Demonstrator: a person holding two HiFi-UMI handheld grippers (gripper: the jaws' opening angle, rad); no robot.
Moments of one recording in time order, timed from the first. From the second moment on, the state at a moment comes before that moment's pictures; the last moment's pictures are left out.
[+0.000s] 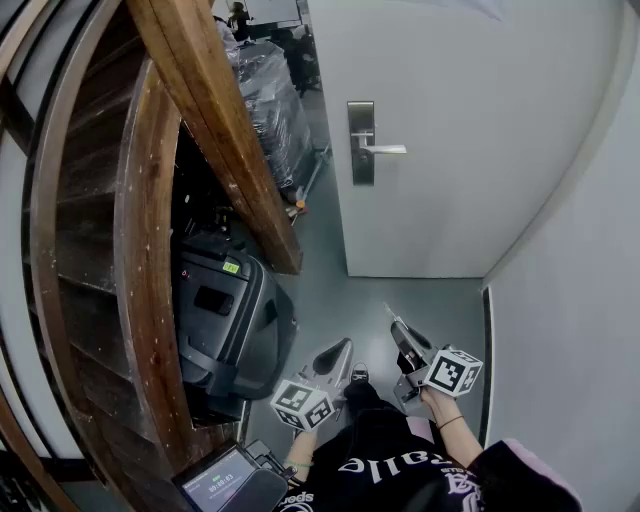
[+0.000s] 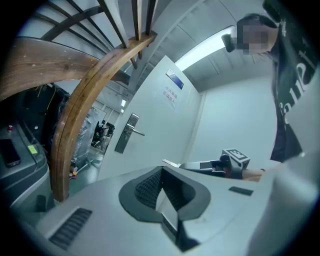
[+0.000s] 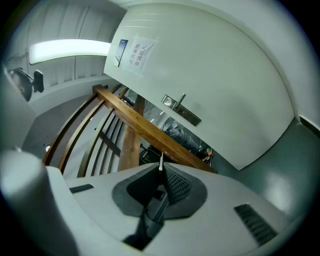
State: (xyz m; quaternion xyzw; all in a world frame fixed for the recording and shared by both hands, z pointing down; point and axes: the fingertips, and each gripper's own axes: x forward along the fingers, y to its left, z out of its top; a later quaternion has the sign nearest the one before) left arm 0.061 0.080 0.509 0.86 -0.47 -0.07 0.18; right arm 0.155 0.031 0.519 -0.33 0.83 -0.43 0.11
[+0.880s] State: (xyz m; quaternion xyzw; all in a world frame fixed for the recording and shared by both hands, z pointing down) left arm -0.011 -0.139 0.490 0.88 -0.45 -0.06 0.17; right arm 0.082 -0.247 0.488 -0.36 0.81 -0.43 0.18
